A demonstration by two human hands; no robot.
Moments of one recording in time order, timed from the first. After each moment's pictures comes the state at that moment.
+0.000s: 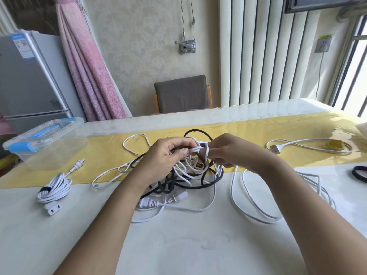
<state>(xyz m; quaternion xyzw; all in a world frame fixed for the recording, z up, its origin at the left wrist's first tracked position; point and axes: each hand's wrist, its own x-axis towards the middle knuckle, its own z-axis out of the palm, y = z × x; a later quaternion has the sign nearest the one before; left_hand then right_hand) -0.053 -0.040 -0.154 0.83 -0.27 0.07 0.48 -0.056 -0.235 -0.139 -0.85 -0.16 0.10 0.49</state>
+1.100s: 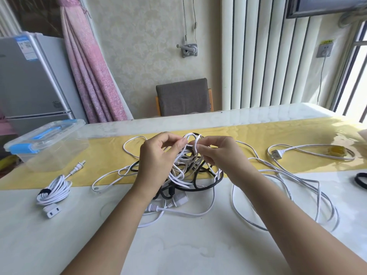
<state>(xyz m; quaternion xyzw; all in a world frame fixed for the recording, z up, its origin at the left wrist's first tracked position) -0.051 -0.047 -0.159 0.78 -0.17 0.28 0.52 -0.055 -0.211 -0.154 -0.74 -0.10 -0.05 0.66</state>
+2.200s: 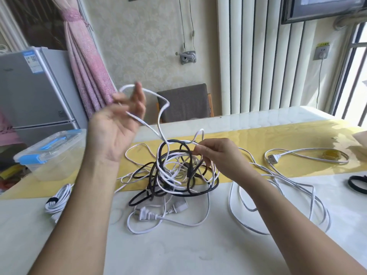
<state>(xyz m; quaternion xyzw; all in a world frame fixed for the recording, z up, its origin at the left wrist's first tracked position) -0.047 0.003 -0.061 0.31 -0.29 -0.05 0.90 -0.047 -0.224 -0.148 -0.81 -0.18 -0.10 0.54</state>
